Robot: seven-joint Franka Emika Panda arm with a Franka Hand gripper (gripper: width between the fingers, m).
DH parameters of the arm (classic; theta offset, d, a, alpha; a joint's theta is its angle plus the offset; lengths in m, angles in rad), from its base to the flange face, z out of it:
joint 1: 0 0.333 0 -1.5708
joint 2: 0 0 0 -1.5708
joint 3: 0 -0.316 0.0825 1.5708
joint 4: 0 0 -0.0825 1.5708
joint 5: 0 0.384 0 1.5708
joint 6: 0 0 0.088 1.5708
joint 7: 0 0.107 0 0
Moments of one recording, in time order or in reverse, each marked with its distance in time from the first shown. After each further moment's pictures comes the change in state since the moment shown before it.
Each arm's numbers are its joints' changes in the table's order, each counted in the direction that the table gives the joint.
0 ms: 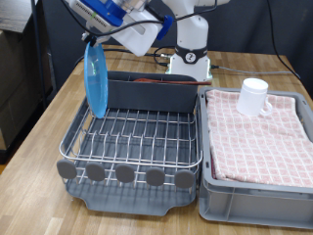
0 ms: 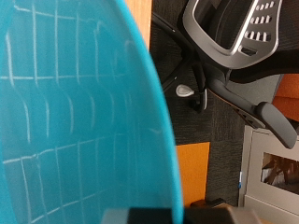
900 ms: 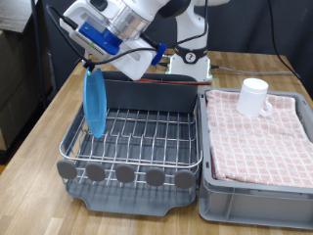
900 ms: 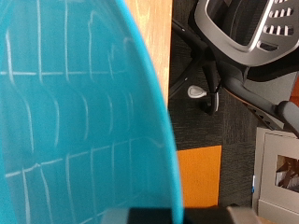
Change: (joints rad) arm -0.001 0.053 0.057 0.087 -0.073 0.148 0.112
